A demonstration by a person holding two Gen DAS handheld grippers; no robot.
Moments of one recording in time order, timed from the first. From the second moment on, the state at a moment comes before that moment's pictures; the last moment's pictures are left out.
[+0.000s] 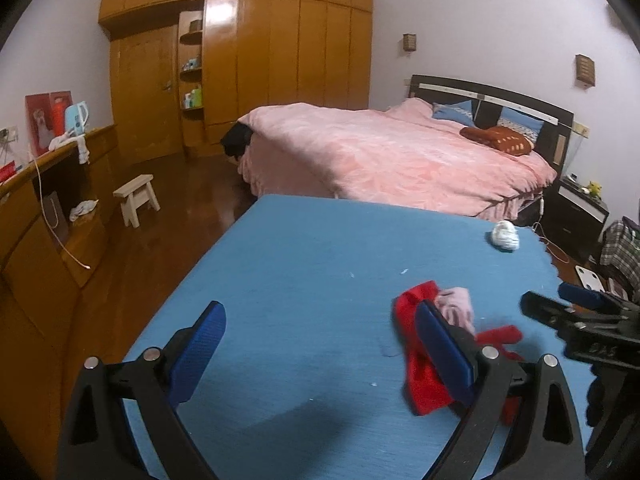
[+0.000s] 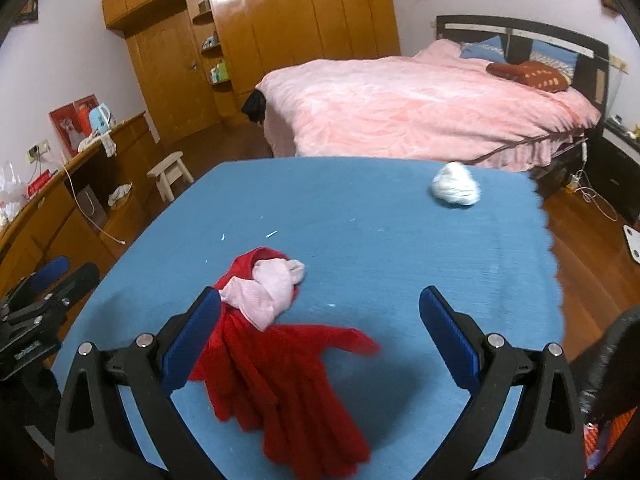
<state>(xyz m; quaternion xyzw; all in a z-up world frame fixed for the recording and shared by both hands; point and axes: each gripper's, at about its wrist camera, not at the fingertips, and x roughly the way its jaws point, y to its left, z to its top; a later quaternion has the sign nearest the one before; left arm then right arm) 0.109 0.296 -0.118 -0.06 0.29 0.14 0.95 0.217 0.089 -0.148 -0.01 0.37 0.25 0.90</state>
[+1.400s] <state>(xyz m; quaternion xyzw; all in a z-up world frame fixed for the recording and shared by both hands) 0.145 0.277 -0.148 -0.07 0.32 0.11 0.94 0.242 0.086 -0.165 0.01 0.42 0.29 0.86</state>
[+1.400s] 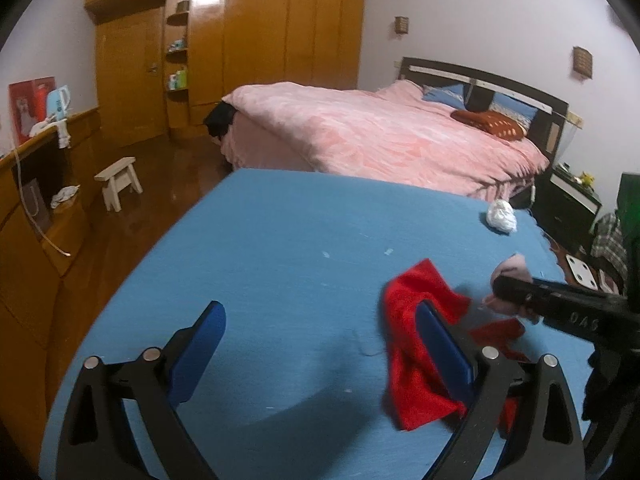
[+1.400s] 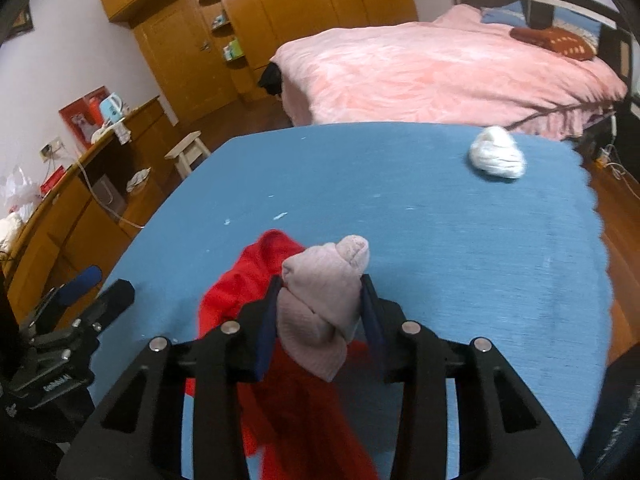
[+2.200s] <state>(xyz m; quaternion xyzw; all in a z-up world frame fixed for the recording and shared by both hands) 0.207 0.230 -0.191 -0.08 0.41 0.01 0.91 0.232 0.025 -0.169 0.02 0.42 0.25 0.87</state>
